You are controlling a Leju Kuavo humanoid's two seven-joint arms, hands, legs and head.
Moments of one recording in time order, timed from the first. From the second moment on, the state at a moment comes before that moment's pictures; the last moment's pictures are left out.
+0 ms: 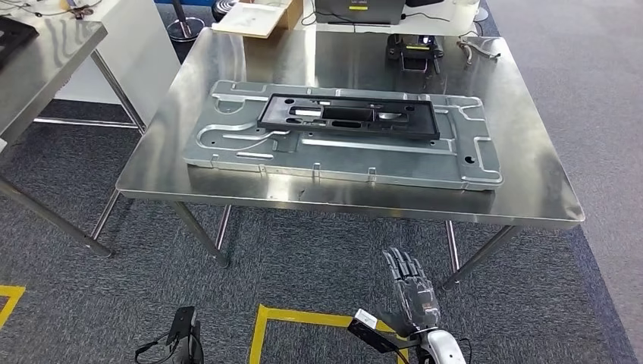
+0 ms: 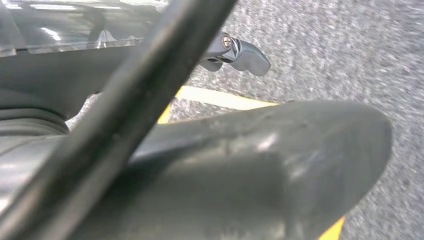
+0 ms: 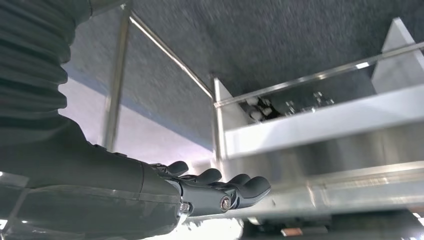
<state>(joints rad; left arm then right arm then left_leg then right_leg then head) -0.34 -0.22 1.14 -0.22 -1.10 0.24 -0.07 -0.04 0.02 0.27 -1.09 1.13 -0.67 -0.14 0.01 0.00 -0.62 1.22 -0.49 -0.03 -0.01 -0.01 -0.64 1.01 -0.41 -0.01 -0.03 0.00</state>
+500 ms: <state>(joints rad) -0.32 -0.22 1.10 -0.22 -0.99 0.26 -0.11 -0.06 0.06 0.14 -0.69 0.72 -0.58 -0.41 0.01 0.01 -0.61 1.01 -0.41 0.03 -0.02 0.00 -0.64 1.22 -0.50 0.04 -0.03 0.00</state>
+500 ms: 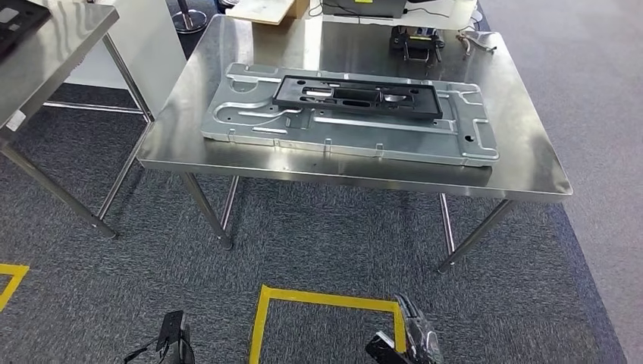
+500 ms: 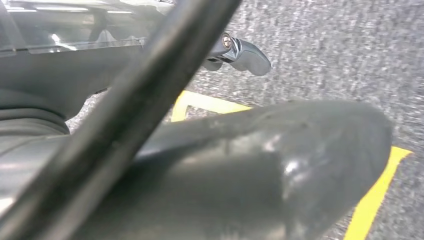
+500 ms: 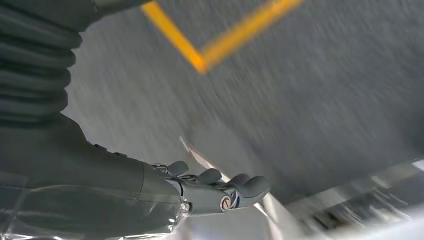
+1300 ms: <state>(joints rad) -0.30 -0.19 1.06 -0.23 -0.92 0.27 -0.13 -0.06 0.03 -0.27 -0.23 0.43 -0.34 -0.22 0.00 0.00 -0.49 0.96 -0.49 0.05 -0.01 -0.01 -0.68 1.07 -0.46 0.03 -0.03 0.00</state>
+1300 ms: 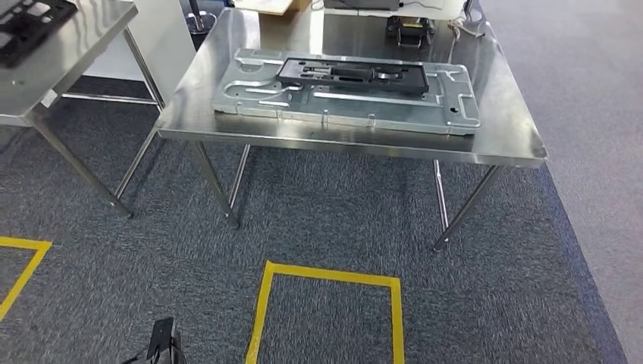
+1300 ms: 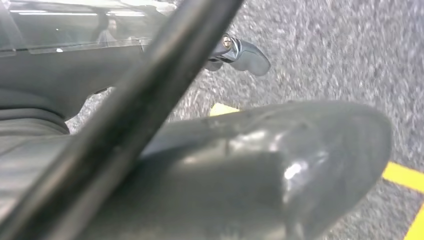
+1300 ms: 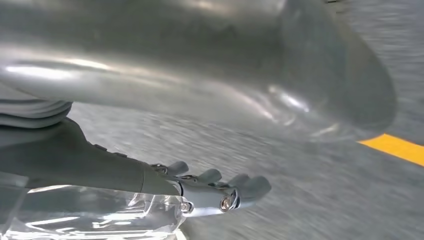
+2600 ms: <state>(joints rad) -0.28 -0.22 1.02 -0.23 -0.92 0.27 -0.06 -0.05 0.04 -0.27 -0.20 0.55 -0.12 -0.01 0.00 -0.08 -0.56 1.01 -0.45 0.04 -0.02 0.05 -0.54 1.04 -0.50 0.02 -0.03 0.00</state>
